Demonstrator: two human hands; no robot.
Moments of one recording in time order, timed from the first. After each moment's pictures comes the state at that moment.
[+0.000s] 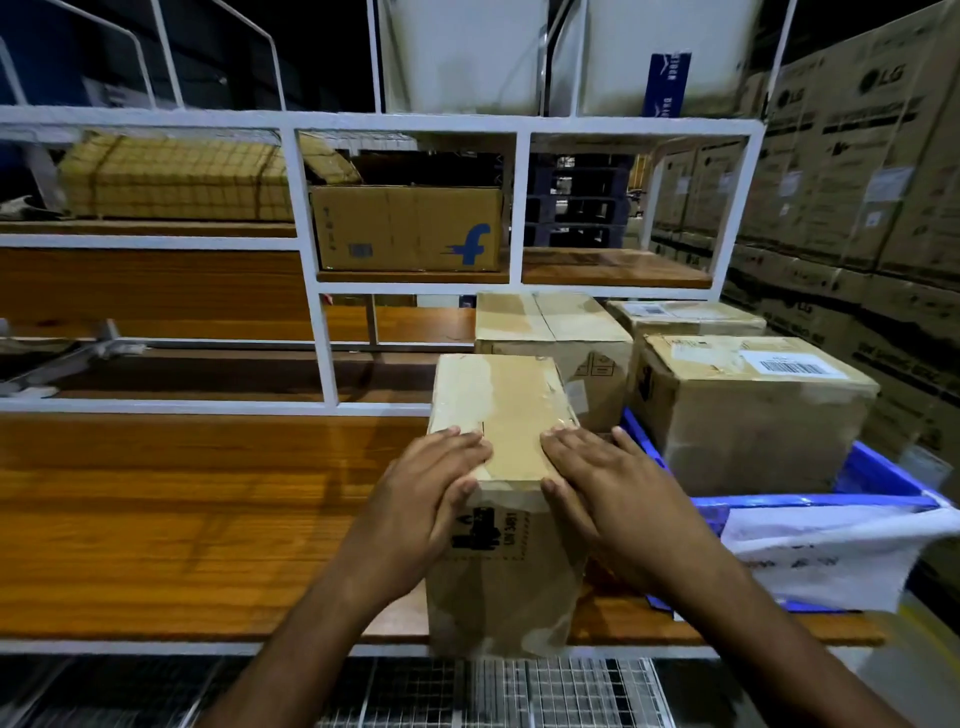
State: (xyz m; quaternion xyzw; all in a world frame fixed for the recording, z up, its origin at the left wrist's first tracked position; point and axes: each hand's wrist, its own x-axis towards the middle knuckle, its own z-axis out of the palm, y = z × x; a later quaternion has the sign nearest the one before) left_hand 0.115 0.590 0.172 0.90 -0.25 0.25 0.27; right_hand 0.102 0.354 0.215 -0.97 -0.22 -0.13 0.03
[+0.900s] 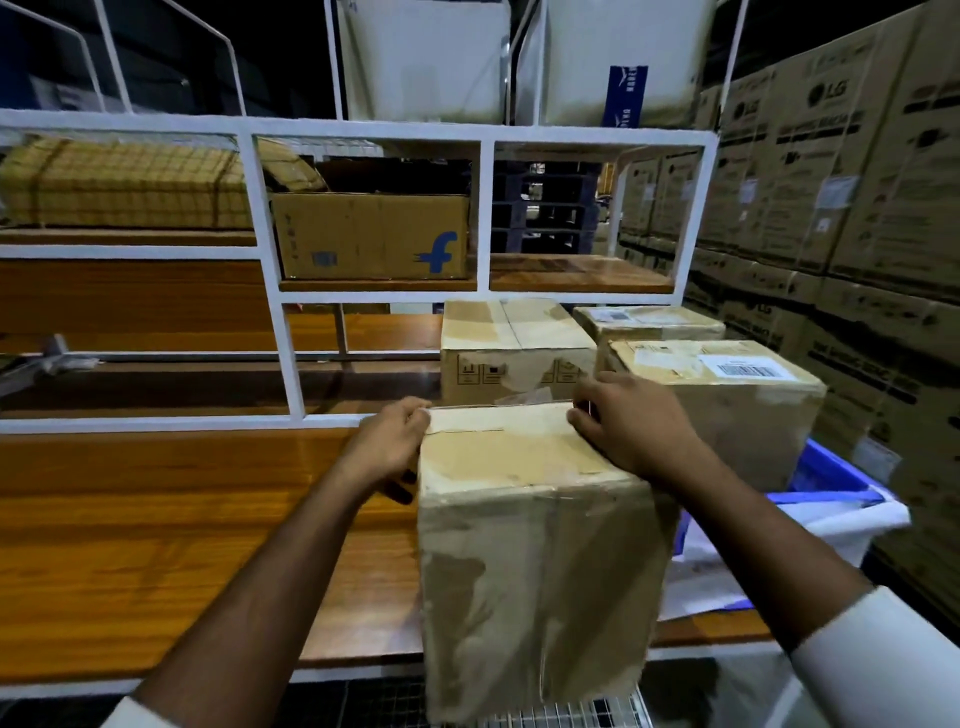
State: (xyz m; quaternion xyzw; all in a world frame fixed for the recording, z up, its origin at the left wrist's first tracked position) left_hand 0.194 0.572 0.217 0.89 -0.05 0.04 0.45; right_hand 0.172 0.304 0.255 -0.97 -0.12 -0.22 0.00
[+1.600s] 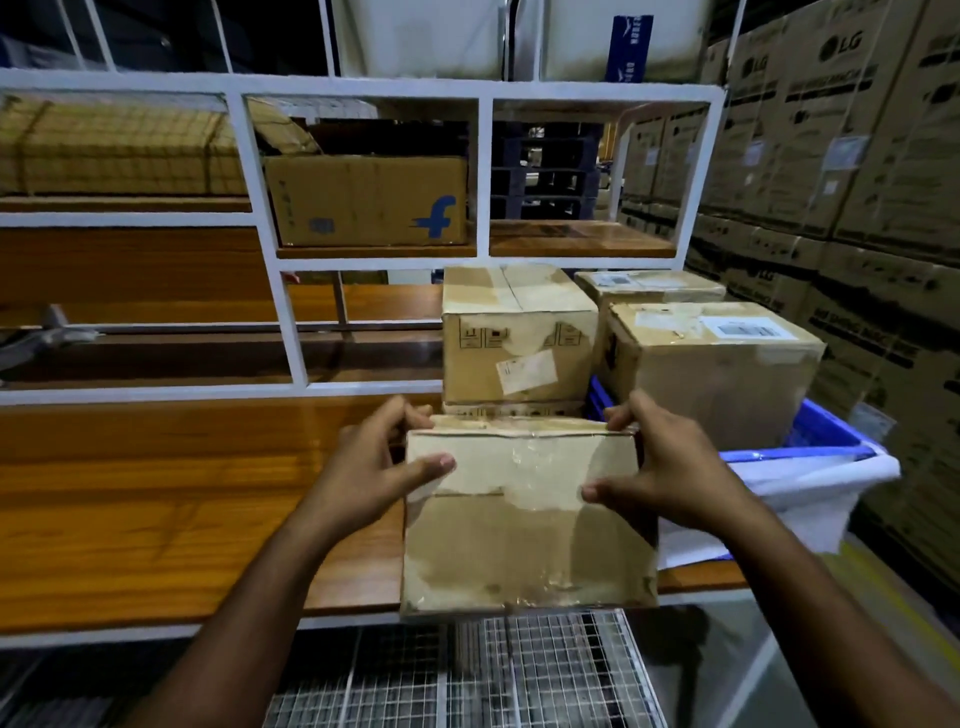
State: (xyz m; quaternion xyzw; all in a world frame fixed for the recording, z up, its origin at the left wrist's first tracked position) left_hand 0.124 0.597 0.189 0.84 -0.18 0.09 0.50; right_hand 0.099 0.288 0.210 -0.95 -0.08 -0.12 0.27
